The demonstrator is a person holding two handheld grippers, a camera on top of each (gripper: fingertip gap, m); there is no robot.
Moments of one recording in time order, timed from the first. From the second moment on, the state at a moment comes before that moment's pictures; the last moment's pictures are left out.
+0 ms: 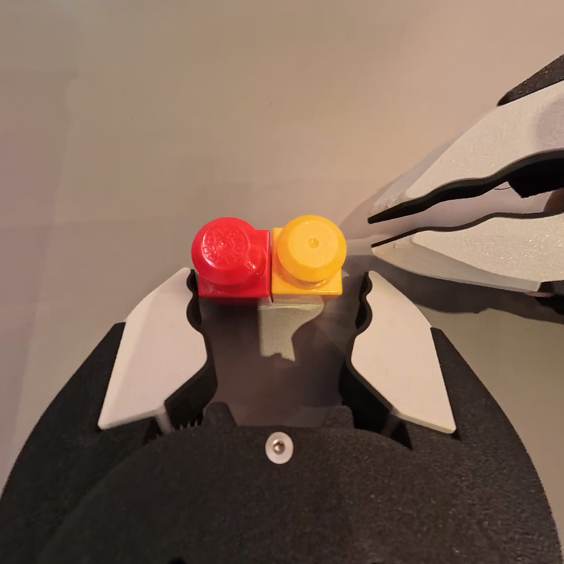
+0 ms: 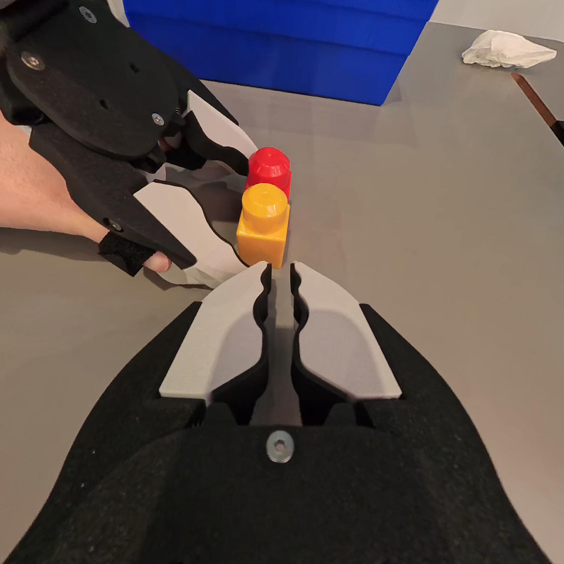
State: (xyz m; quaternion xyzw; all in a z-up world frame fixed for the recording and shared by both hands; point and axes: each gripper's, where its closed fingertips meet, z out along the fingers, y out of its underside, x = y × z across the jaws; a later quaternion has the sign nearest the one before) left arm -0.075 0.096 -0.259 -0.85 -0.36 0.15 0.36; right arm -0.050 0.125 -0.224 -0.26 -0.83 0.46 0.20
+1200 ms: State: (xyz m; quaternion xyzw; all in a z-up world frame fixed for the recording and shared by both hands) left arm -0.083 0.094 -0.255 -0.88 -0.28 0.12 0.38; right arm -0.077 0.161 -0.224 -0.29 -0.83 0.42 0.21
